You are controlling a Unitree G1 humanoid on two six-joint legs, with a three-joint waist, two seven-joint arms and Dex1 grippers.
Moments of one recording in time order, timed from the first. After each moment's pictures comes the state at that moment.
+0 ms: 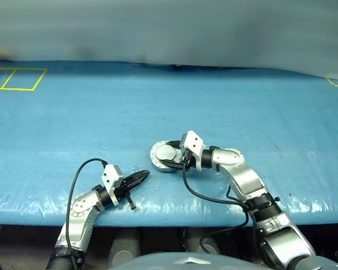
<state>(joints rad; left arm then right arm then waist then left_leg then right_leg) 0.11 0.32 -0.07 0.11 -0.32 -0.18 -0.97 -0.37 -0.35 0.30 0.09 0.12 0.22 0.89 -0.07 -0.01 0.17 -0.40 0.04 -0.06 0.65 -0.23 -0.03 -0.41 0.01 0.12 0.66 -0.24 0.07</state>
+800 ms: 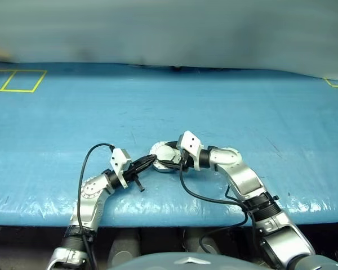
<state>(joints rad) -0.08 0.27 -0.11 0.21 -0.31 -0.16 -0.93 -0.37 -0.35 0.33 0.06 0.10 0.27 0.86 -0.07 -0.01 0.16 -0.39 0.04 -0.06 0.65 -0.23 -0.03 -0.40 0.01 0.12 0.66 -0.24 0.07</state>
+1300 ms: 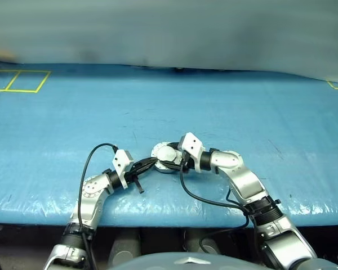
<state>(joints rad) -0.06 0.30 -0.12 0.22 -0.28 -0.17 -0.93 -0.34 -0.36 0.32 0.03 0.09 0.29 0.82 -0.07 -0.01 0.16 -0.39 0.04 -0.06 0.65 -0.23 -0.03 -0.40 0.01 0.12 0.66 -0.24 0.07</state>
